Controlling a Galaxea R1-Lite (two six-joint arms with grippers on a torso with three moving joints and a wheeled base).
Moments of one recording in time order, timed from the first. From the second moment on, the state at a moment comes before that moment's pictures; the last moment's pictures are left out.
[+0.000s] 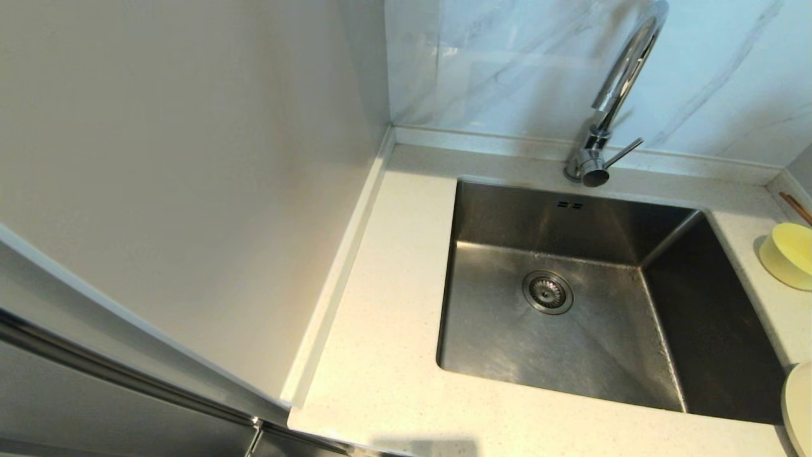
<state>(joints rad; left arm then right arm) 0.00 0.00 0.00 0.00 0.00 0.00 0.00 0.00 0.00 0.02 -0.01 0.02</state>
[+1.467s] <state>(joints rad) 0.00 0.00 0.00 0.00 0.00 0.00 0.00 0.00 0.00 0.02 -0.02 0.03</state>
